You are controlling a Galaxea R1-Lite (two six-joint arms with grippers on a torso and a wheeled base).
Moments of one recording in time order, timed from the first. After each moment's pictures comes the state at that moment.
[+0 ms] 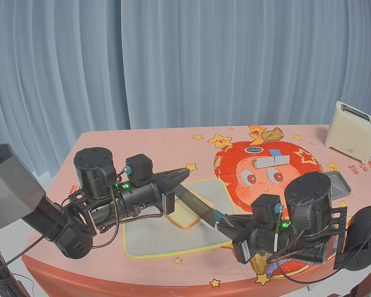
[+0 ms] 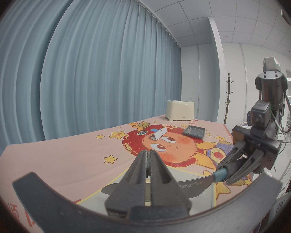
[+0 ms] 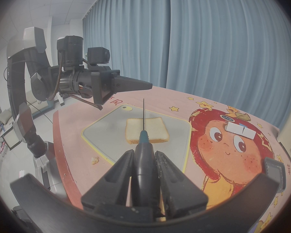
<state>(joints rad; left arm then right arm) -0.57 1.95 -0.64 -1.22 -0.28 -0.02 0.93 1.69 -0.62 -0.51 -0.22 0.10</state>
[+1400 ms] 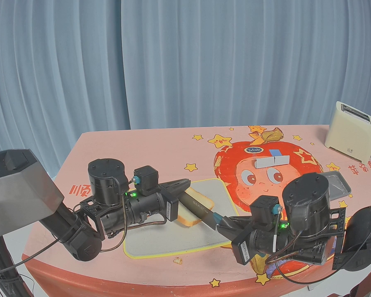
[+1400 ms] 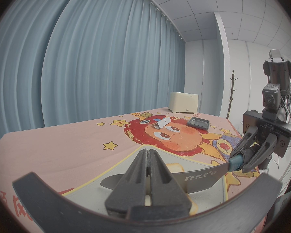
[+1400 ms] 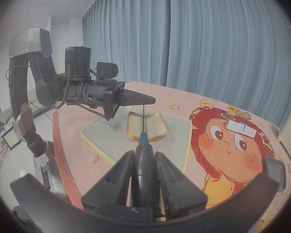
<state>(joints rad) -0.57 2.06 -0.63 -1.22 -0.26 -0.02 0.93 1.69 -0.62 -0.51 -0.21 0.10</state>
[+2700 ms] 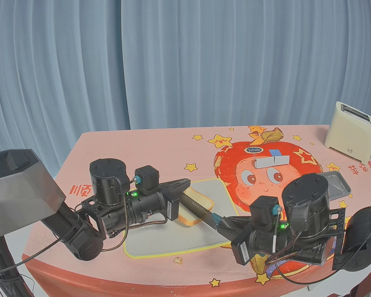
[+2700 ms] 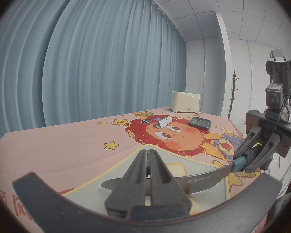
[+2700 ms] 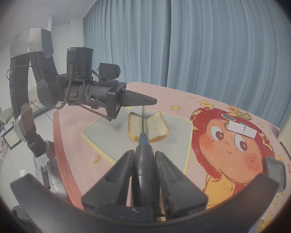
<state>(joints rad) -0.57 2.06 -0.64 -1.22 -0.25 -0.02 0.93 1.69 -0.62 -0.51 -0.22 0.11</state>
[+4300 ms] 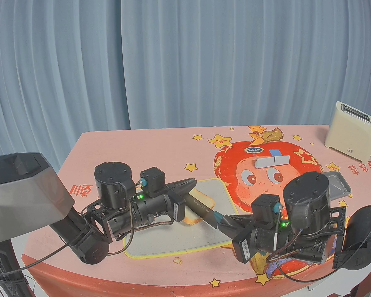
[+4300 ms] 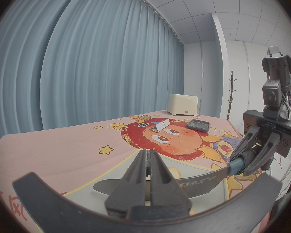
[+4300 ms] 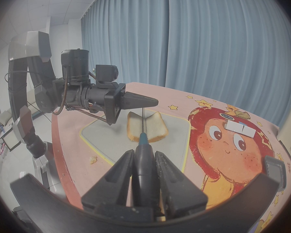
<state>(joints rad) -0.60 2.09 -0.64 -1.29 -0.23 -0.02 0.92 1.69 -0.62 -0.51 -0.22 0.11</state>
